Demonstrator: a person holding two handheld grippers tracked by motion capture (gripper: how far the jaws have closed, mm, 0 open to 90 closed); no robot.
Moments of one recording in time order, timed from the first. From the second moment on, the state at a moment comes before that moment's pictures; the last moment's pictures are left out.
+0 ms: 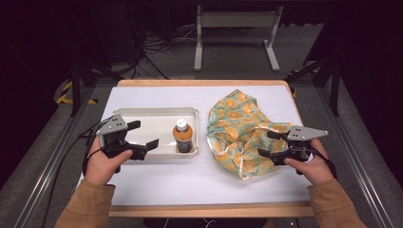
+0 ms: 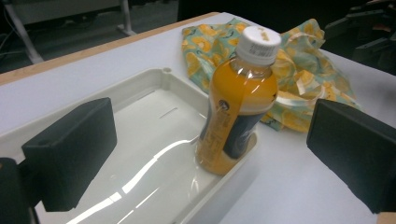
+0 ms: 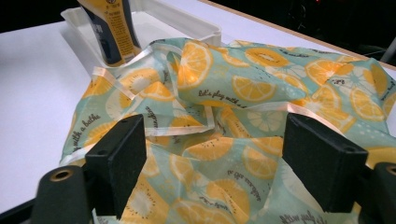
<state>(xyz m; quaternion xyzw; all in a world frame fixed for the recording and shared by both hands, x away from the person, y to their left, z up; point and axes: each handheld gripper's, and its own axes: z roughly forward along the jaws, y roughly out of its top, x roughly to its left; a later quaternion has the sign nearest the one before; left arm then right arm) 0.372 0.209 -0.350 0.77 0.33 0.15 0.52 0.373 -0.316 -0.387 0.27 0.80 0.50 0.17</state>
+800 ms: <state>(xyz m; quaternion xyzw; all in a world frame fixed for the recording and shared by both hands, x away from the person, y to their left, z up) 0.367 0.233 -0.407 0.77 0.34 0.16 0.52 0.373 -0.320 -0.393 0.26 0.80 0.51 0.18</state>
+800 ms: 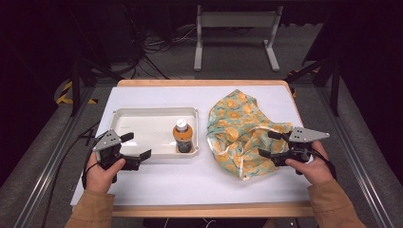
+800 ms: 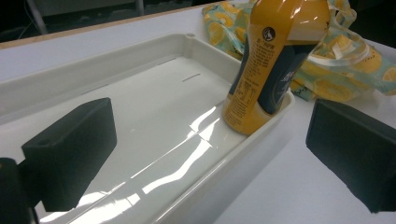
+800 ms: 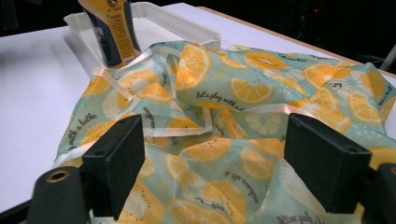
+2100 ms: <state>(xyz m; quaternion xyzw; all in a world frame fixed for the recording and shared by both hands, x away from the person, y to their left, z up) 0.359 0.228 -0.452 0.80 0.32 0.13 0.49 0.374 -0.319 -0.421 0.27 0.81 0.50 0.17</state>
